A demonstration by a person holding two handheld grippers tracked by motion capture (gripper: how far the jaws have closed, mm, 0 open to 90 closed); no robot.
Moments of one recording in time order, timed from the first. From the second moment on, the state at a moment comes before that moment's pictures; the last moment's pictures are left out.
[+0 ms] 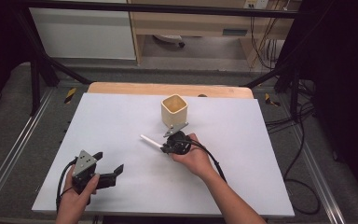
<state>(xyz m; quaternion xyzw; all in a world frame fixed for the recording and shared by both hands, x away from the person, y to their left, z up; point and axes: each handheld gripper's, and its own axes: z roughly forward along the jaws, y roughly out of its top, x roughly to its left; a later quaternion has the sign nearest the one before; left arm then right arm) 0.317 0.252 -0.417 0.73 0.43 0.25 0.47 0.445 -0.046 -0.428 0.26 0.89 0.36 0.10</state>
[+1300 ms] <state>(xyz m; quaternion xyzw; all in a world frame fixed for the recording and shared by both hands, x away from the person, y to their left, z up) 0.316 0.250 -0.417 0.73 0.43 0.24 0.47 0.397 -0.087 -0.392 0.26 0.82 0.49 0.15</state>
